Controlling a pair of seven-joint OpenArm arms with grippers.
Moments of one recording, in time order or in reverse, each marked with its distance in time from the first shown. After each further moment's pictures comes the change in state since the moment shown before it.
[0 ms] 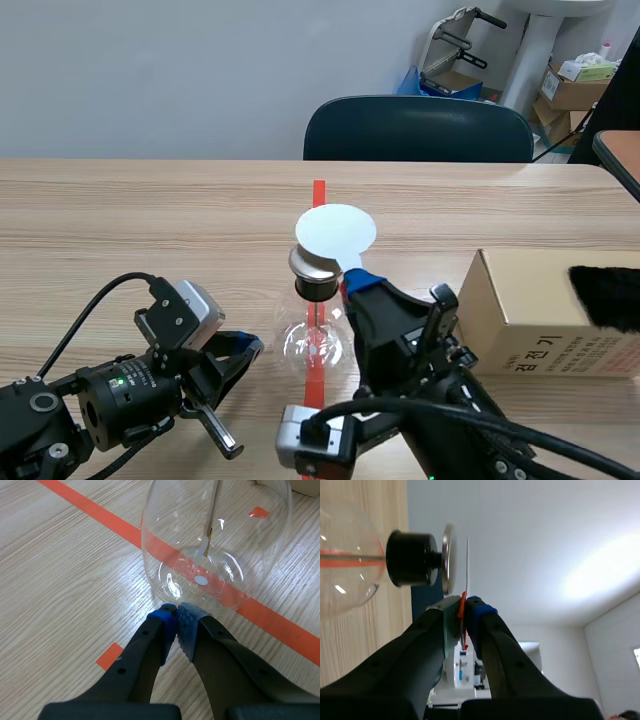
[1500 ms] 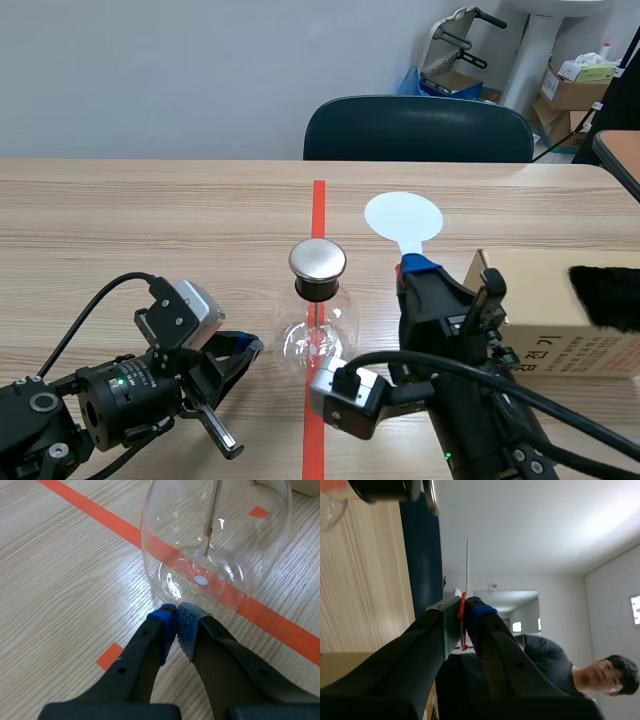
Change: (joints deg) left arm 0.0 0.0 0.0 0.0 0.0 0.0 0.0; right arm 0.0 0.0 0.0 0.0 0.0 0.0 -17.5
